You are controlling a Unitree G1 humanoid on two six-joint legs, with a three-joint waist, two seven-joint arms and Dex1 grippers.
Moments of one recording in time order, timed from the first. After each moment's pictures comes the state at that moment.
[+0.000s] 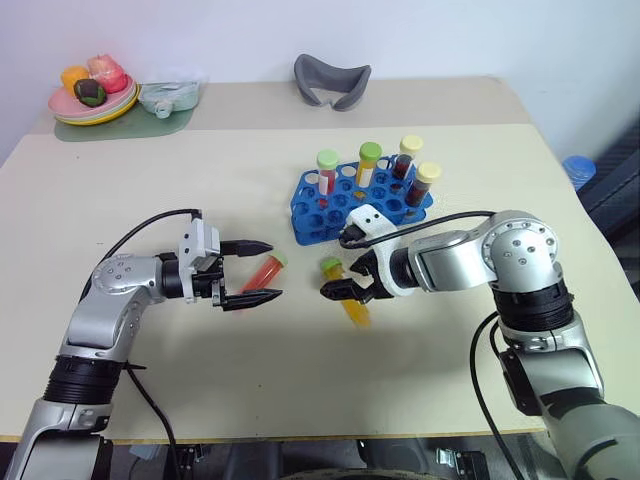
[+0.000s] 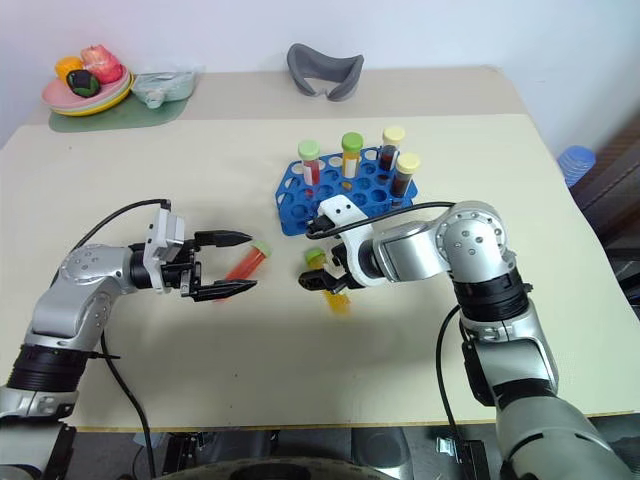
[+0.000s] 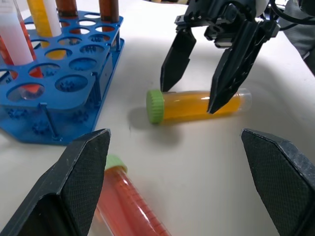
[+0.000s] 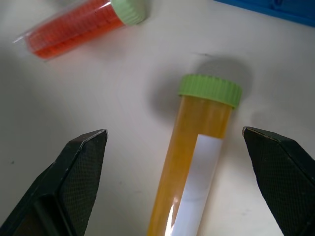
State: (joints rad) left arm -0.31 0.67 0.01 -0.01 -0.47 0.21 -1.27; right arm -0.79 -0.45 0.16 -0.15 1.36 1.61 -0.33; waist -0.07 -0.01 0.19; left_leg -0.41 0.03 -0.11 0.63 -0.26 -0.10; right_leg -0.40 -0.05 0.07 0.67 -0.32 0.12
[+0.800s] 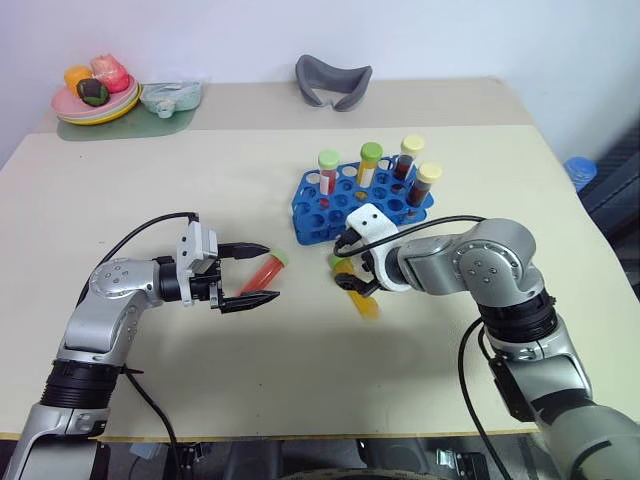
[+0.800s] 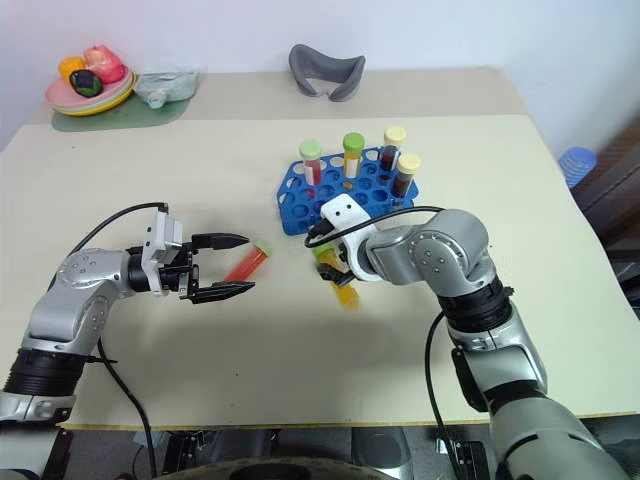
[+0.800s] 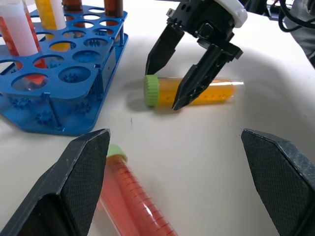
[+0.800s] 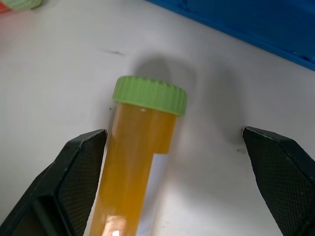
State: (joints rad) left arm -0.29 0.67 0.02 -0.02 -0.47 0.21 -1.26; right arm -0.77 -0.41 0.22 -0.24 0.91 1.61 -0.21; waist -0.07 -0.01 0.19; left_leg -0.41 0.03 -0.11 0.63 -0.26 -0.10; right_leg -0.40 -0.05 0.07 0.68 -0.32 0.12
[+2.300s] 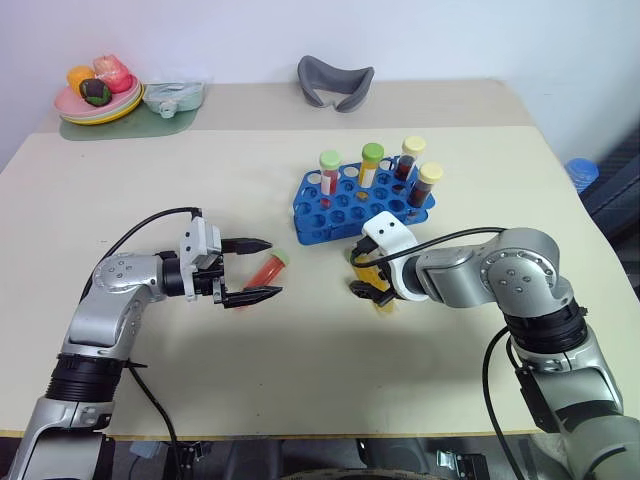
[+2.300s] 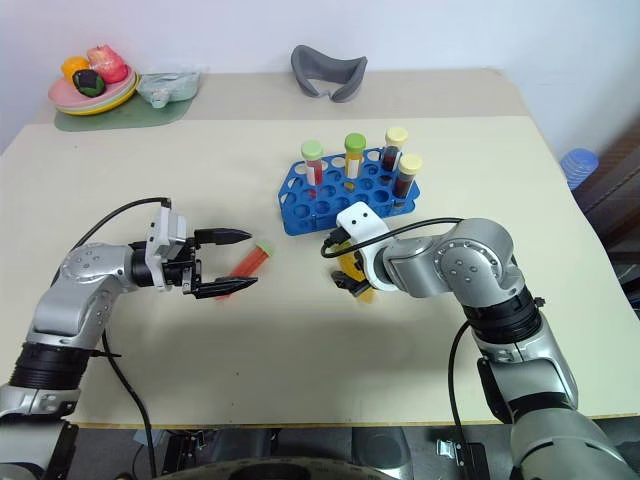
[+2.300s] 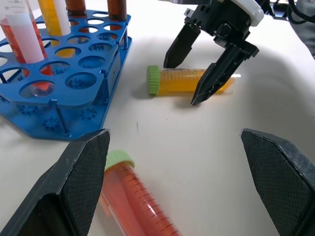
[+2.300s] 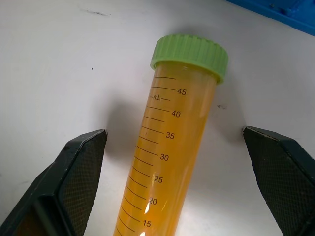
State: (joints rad) left arm -0.32 0.65 0.01 0.00 -0.45 0.20 -1.26; right arm -0.71 -0.54 0.21 -0.30 1.16 1.59 -0.38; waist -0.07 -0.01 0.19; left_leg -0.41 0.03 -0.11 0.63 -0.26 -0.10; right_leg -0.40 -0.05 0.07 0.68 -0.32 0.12
